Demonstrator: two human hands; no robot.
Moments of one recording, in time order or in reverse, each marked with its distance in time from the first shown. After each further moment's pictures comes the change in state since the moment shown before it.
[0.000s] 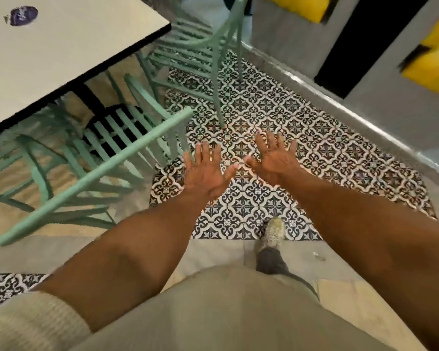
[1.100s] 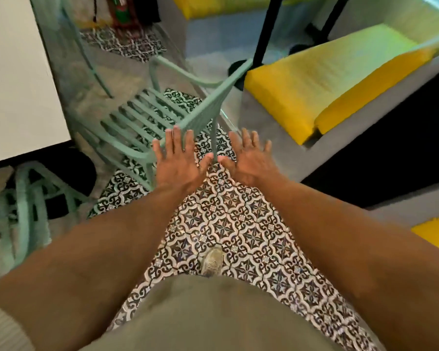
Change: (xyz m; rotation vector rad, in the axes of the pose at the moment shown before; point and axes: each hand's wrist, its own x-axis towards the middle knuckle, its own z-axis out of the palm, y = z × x) left_hand 0.563 0.170 -0.208 -0.054 0.316 -0.348; right_hand 0.523 0.290 -0.259 -0.062 0.077 -0.292
